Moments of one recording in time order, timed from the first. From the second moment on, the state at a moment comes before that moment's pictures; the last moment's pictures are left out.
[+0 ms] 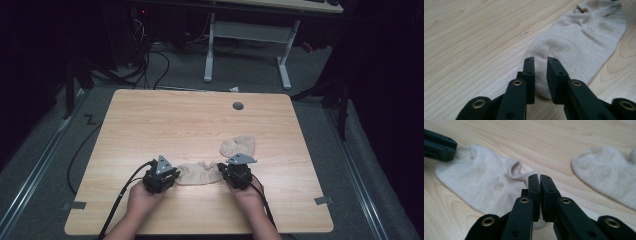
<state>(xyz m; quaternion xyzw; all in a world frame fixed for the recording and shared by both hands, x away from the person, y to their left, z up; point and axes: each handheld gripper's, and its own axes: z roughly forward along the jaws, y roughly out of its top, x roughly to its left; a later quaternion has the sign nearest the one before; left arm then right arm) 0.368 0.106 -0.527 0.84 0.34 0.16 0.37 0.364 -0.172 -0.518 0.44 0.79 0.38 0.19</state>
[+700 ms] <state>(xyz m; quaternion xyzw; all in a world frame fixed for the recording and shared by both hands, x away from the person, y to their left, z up) 0.331 0.121 -0.530 0.86 0.30 0.14 0.38 0.328 -0.170 -0.530 0.41 0.82 0.36 0.18</state>
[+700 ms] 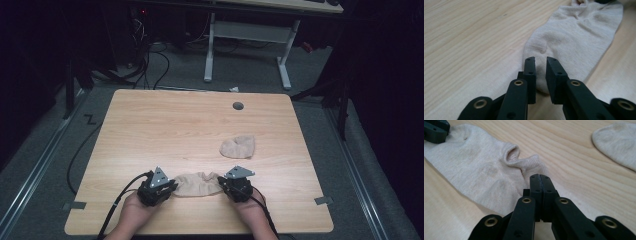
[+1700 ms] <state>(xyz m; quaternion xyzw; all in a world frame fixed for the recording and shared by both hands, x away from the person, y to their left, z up) 0.323 0.161 -0.520 0.81 0.34 0.15 0.45 0.314 -0.180 -0.519 0.40 0.81 0.38 0.21</state>
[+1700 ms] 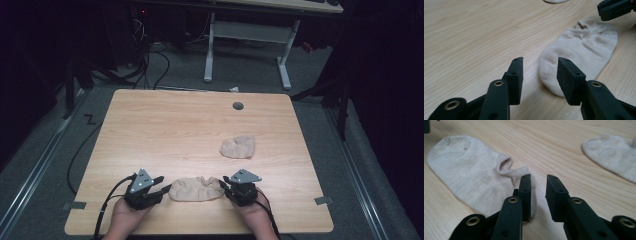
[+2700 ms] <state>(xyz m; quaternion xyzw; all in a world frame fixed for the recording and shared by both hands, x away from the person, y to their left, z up) 0.329 0.187 -0.523 0.81 0.35 0.17 0.44 0.361 -0.198 -0.481 0.47 0.78 0.34 0.24</state>
